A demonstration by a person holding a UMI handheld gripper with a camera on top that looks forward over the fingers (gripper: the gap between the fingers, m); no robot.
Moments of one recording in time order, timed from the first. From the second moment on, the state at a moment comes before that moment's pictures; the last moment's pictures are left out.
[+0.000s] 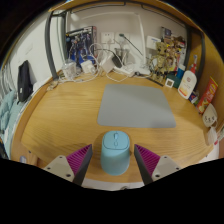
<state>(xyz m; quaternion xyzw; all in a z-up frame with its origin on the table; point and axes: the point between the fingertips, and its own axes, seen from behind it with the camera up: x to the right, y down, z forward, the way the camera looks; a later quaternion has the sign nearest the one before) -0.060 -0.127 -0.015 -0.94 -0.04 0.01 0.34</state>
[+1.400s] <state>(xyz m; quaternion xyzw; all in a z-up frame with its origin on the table) 0.017 0.071 0.112 -0.87 0.00 -0.02 0.49</state>
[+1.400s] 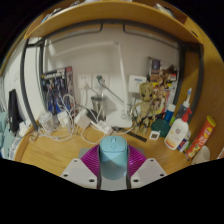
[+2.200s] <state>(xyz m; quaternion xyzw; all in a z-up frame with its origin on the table) 0.021 0.056 -0.006 -0.93 -0.01 -0.03 0.37</state>
